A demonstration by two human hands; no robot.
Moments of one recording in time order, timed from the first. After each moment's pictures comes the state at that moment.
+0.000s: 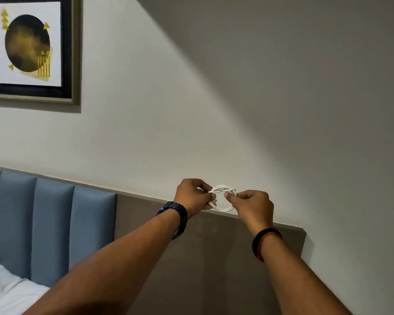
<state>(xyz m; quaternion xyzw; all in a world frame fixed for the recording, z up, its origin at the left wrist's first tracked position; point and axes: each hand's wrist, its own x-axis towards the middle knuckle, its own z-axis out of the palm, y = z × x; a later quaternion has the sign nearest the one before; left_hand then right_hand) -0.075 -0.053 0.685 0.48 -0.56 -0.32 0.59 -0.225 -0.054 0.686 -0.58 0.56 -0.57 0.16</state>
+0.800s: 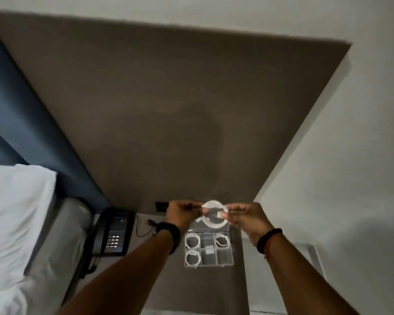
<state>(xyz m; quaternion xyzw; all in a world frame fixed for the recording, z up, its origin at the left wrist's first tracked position) -0.153 -0.057 0.267 0.60 -0.39 -0.55 0.43 -0.333 -0.057 0.290 -0.43 0.61 -0.36 0.56</state>
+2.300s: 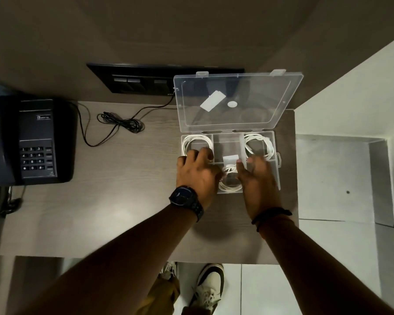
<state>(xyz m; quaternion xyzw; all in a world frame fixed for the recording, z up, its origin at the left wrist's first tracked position) -0.186 -0.086 -0.160 0.64 -0.74 -0.18 0.07 -0.332 -0.072 -0.165 -0.62 0.71 -0.19 0.27</state>
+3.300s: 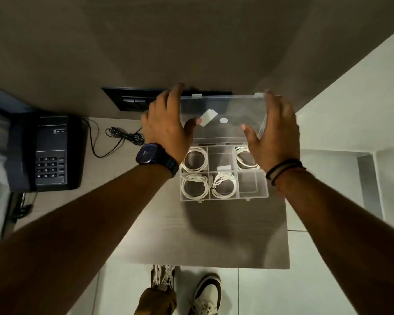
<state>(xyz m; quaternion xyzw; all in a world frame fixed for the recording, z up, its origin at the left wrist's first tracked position) -0.150 -0.171 -0.085 0.70 -0.66 -0.11 0.24 -0.352 -0.161 -0.077 -0.66 0.71 -0.22 0.10</state>
